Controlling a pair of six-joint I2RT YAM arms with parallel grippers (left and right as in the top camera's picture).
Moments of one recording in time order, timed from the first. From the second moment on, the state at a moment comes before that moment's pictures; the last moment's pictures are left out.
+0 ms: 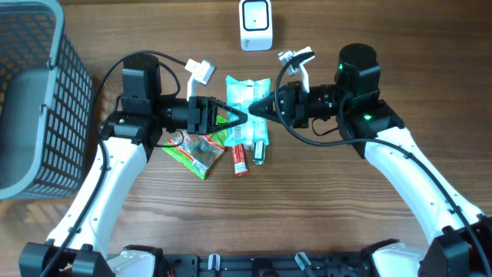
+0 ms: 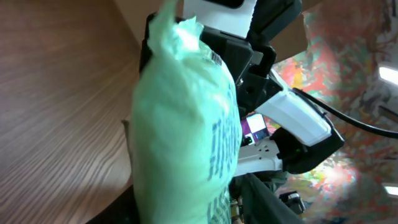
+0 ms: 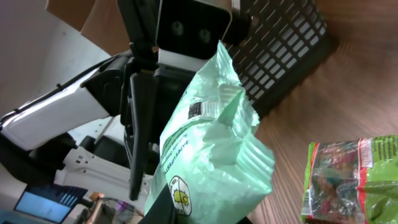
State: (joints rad) left arm -0.16 1.39 0.99 -0.22 1.46 -0.51; right arm 0.31 1.46 1.01 0.11 -1.27 0.53
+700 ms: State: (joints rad) left arm -0.07 1.39 0.99 -0.31 1.08 -0.46; right arm 0.27 1.46 1.01 -0.22 -0.90 0.32
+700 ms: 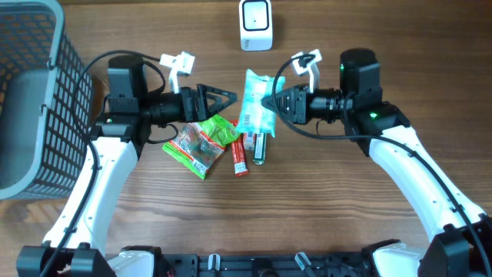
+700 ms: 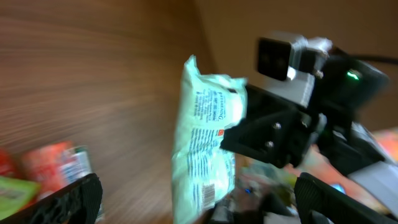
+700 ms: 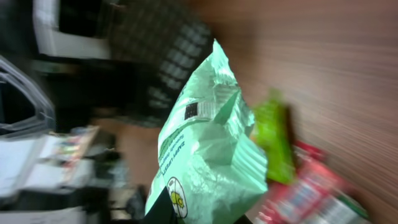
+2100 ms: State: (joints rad) left arm -0.06 1.39 0.99 -0.44 0.14 -0.32; right arm 0.60 2.18 2.16 -0.60 0.59 -0.47
